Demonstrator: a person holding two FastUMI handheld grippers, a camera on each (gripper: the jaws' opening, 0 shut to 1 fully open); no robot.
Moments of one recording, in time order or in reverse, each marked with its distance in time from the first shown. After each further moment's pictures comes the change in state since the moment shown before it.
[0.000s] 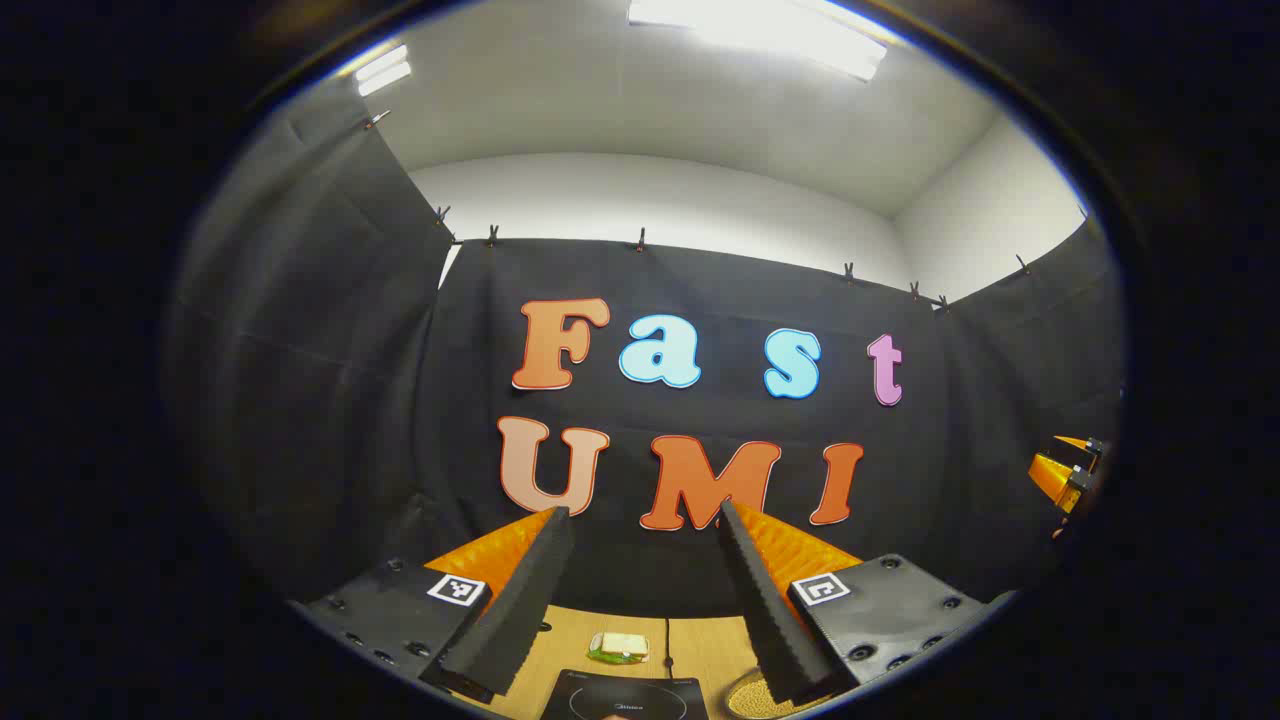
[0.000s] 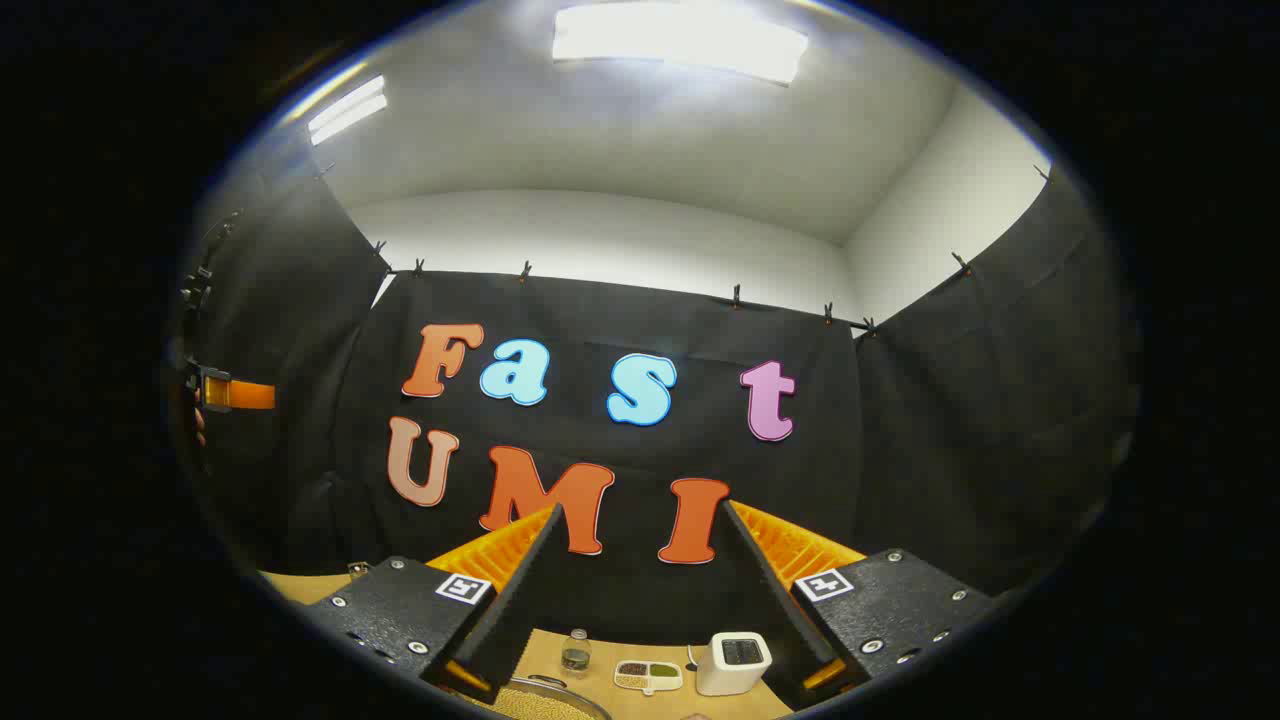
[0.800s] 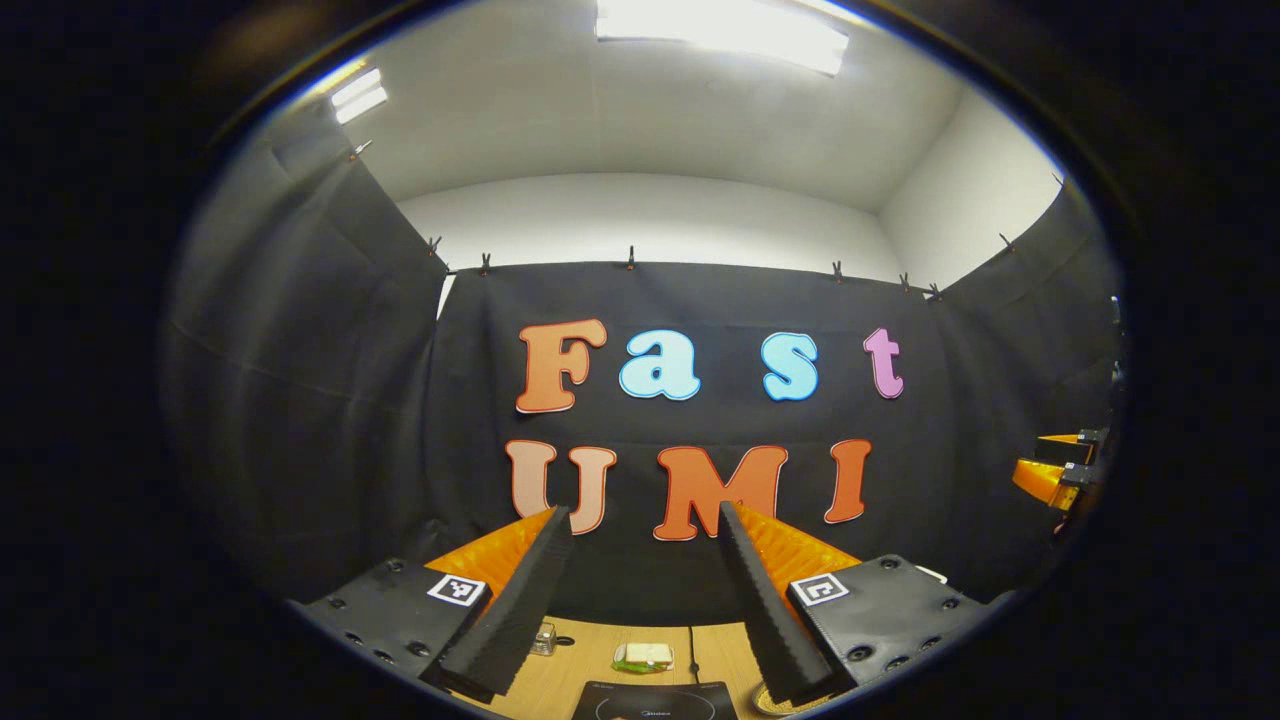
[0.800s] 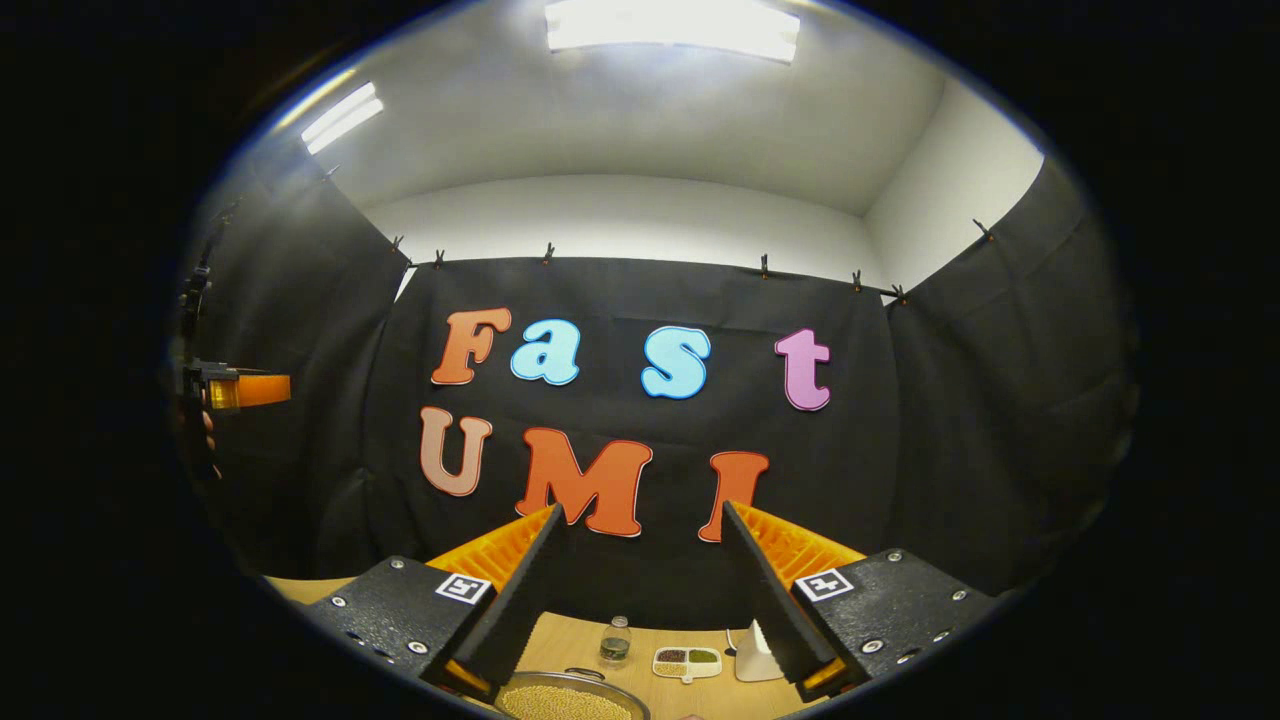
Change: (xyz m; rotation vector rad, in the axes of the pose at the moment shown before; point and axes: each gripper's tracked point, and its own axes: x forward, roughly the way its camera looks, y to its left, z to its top) left arm -0.013 -0.006 0.004 0.081 -0.067 0.012; right arm 0.005 0.031 -0.029 0.053 0.071 0.080
